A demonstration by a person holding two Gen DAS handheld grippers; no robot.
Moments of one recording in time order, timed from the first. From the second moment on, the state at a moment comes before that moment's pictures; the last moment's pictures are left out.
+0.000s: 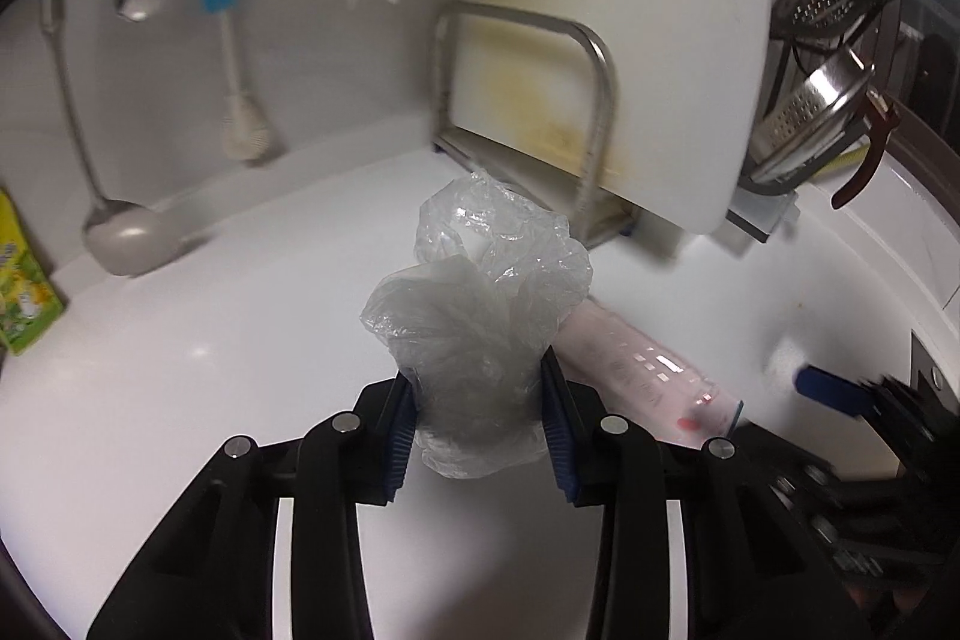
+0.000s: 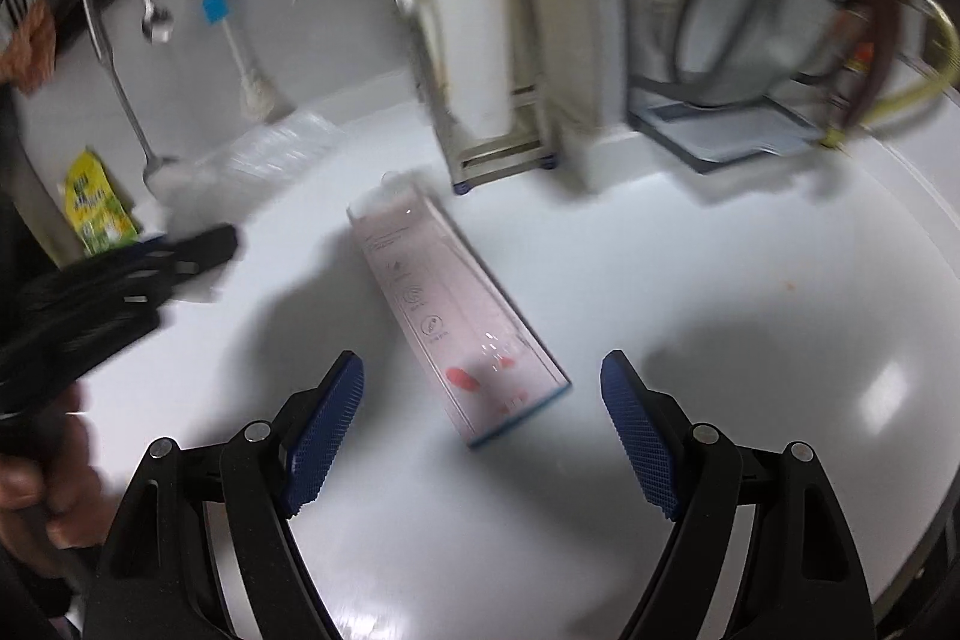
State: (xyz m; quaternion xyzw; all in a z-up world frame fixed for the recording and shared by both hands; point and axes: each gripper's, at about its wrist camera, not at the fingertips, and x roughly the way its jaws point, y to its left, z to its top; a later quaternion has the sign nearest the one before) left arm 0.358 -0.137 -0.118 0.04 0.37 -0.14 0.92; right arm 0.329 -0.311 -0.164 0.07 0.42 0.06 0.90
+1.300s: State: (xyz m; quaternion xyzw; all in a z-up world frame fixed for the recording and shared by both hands) left arm 0.328 -0.066 -0.114 0.02 0.39 -0.12 0.91; right arm 0.383 -0.264 -0.192 -0.01 0.48 0.10 0.87
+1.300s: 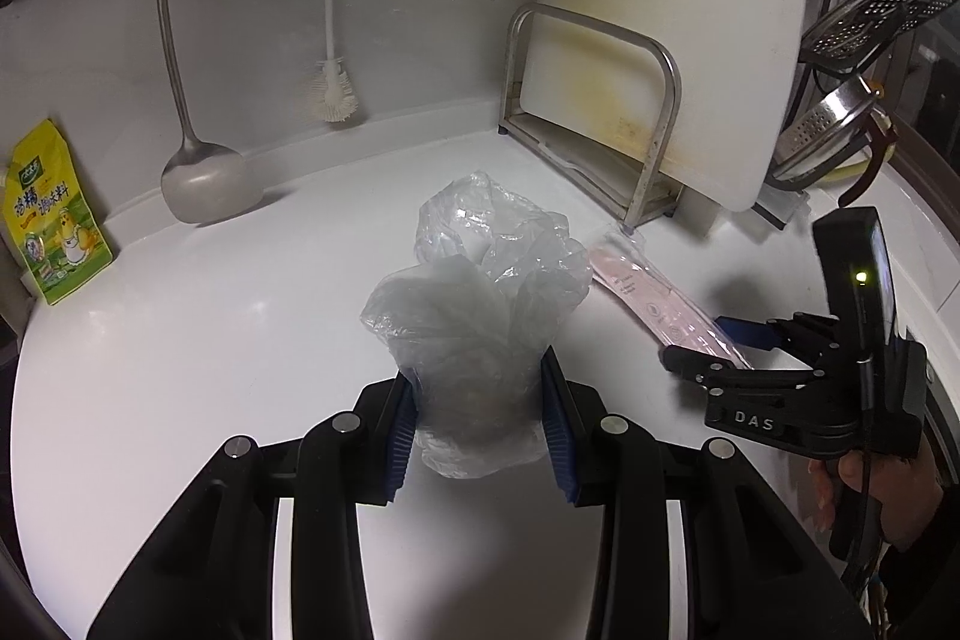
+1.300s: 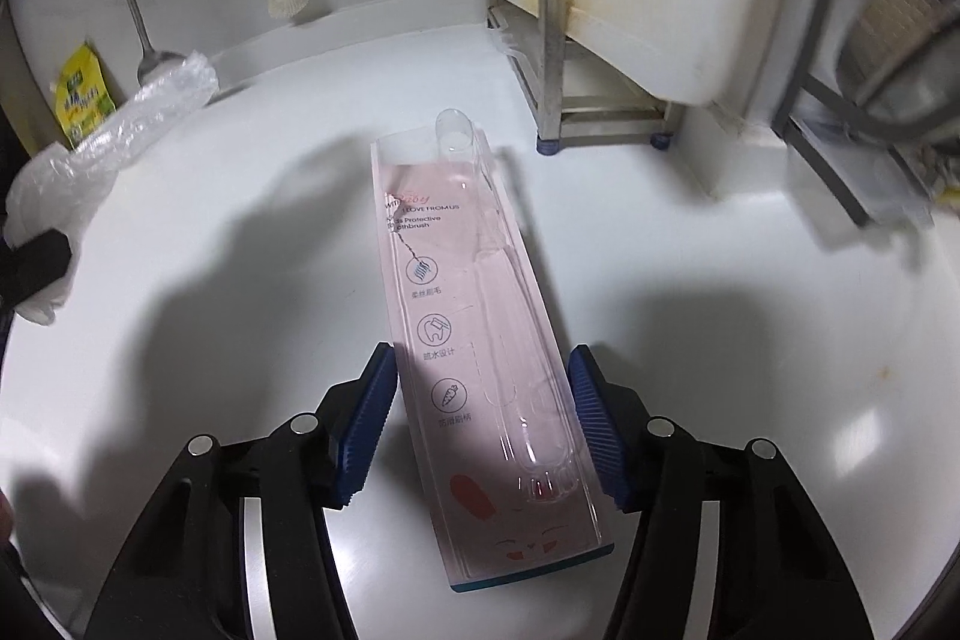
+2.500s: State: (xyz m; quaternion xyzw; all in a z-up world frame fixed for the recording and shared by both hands) left arm 0.160 -0.053 -0.078 0.04 0.40 -0.15 0.90; right arm 0.140 -0.238 -0.116 0.09 0.45 0.06 0.89
